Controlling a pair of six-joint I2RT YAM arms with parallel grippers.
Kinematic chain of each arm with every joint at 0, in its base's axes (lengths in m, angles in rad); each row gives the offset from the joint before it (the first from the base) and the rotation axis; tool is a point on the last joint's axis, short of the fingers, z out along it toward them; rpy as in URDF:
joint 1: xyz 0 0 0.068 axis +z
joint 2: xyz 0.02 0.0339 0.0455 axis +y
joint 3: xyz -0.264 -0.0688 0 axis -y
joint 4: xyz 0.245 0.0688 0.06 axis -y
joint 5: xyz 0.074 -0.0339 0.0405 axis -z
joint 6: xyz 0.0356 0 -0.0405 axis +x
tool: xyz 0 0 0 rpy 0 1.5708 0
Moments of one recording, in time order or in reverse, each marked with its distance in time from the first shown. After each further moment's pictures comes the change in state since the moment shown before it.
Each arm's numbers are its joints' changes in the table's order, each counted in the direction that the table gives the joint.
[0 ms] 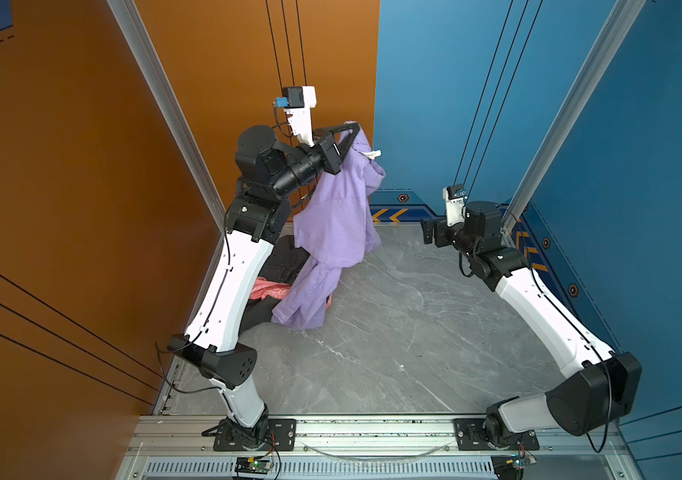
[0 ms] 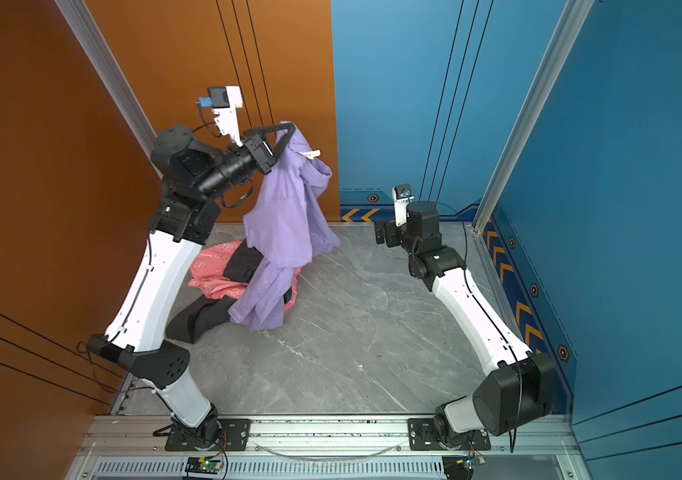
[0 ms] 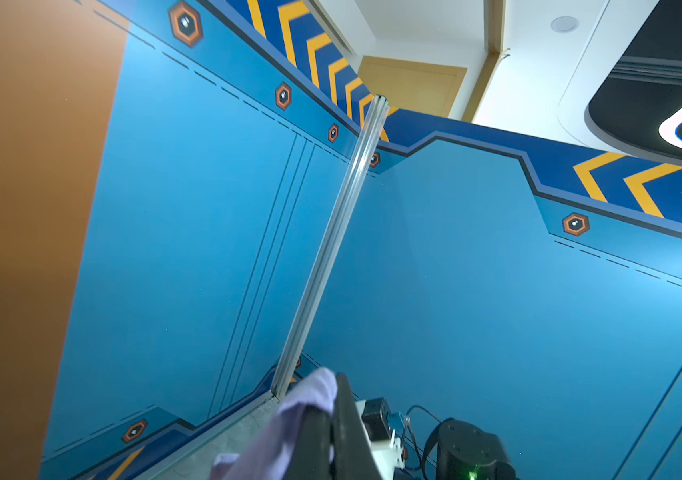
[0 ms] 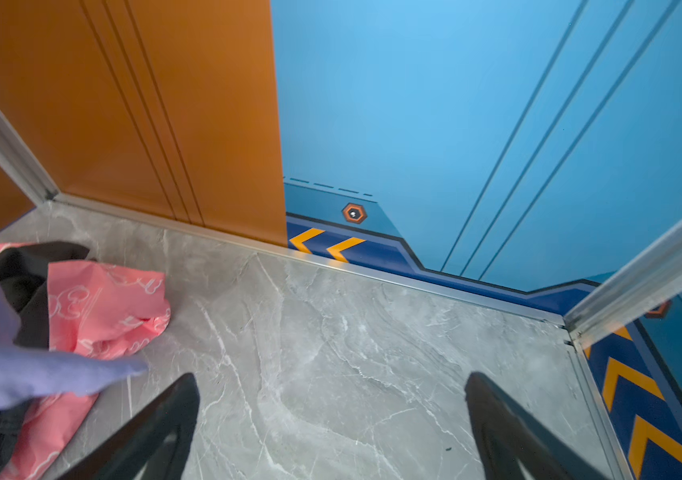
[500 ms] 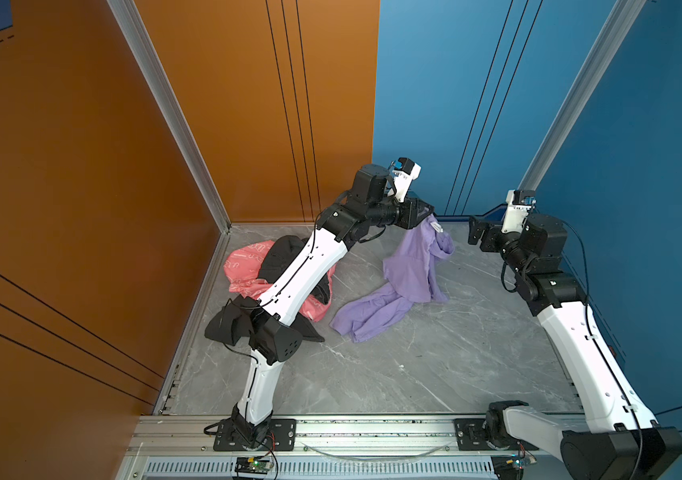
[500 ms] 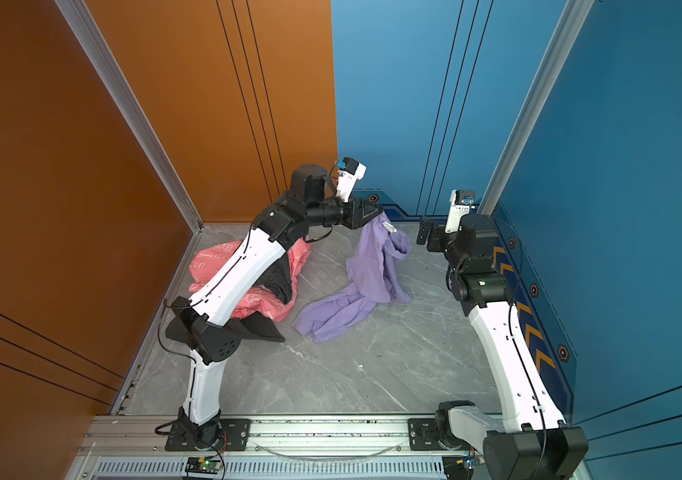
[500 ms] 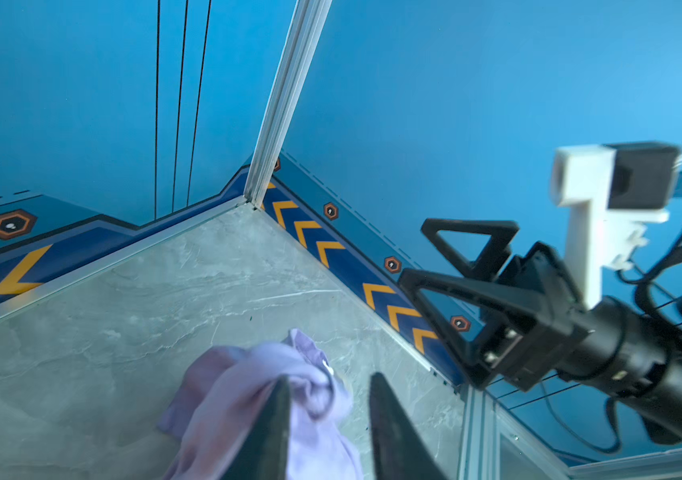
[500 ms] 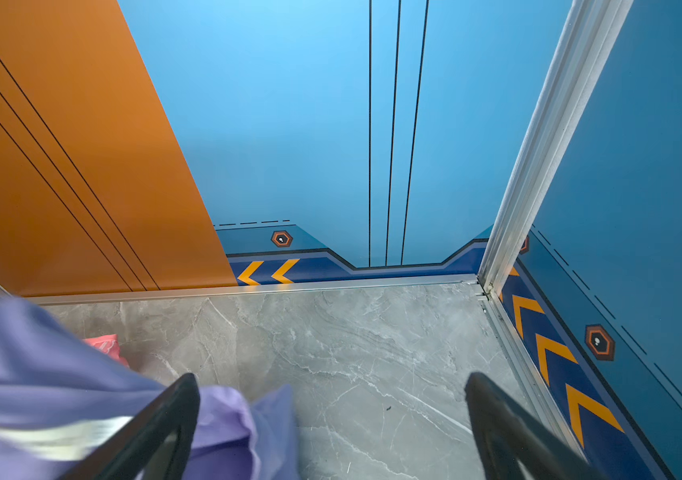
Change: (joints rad) left arm -0.257 0.317 0.145 -0.434 -0.079 0.197; right arm -0.203 -0.255 -0.134 -0.049 -0.045 0.114
